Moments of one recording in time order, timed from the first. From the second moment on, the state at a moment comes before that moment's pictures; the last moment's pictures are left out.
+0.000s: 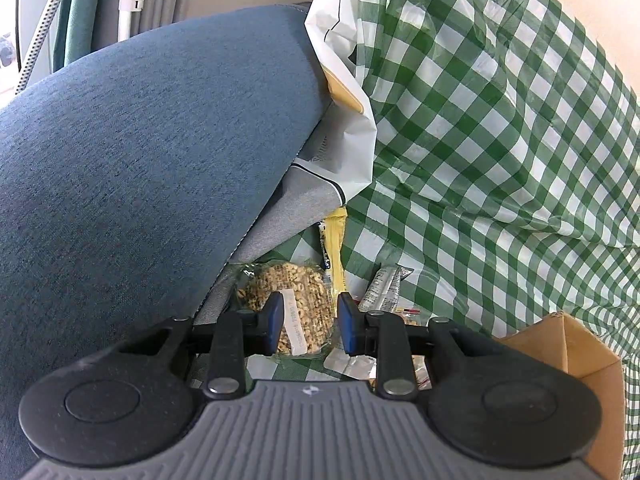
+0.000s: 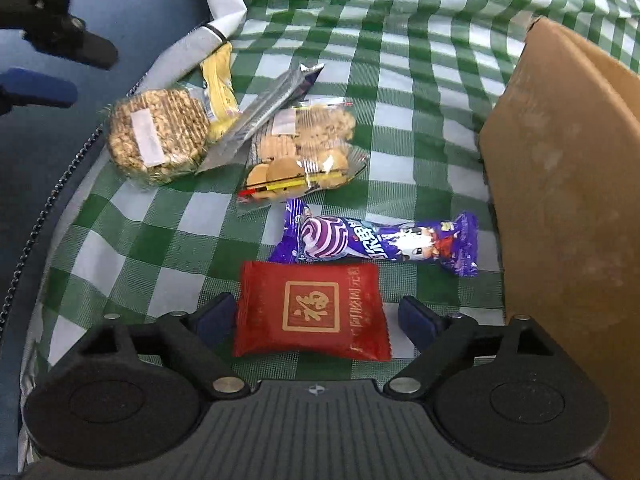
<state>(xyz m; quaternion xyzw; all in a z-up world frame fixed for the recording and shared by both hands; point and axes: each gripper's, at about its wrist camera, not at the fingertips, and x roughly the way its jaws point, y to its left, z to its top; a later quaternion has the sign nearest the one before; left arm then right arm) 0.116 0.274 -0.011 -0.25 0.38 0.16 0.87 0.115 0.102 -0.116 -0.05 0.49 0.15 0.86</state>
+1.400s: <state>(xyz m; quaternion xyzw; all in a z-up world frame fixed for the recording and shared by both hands) 0.173 0.203 -0.075 -0.14 0.45 0.12 0.87 0.017 0.043 -0.097 -0.08 0.44 0.29 0.84</state>
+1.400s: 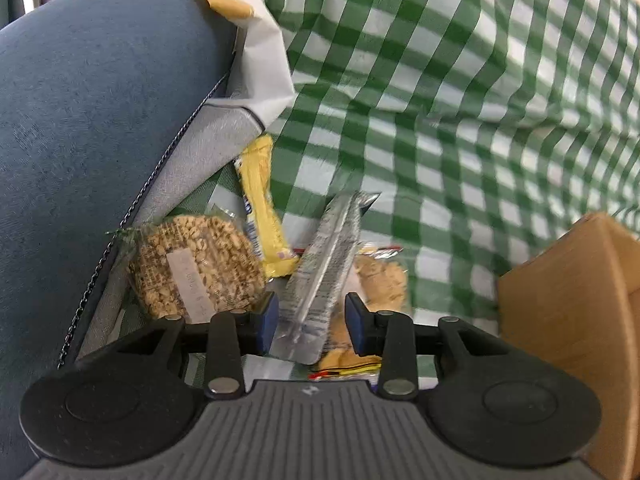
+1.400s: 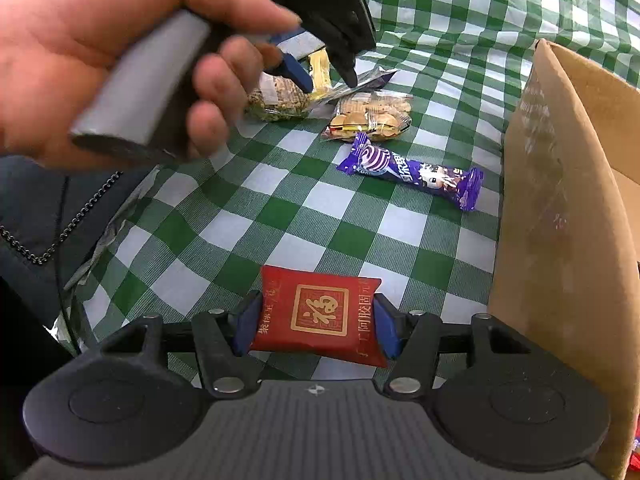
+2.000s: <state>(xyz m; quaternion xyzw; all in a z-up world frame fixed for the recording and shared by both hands) 0.090 0.225 -0.042 -0.20 0.48 0.08 0.85 0.007 0.035 -0.095 -0.09 0.43 0.30 0.85</state>
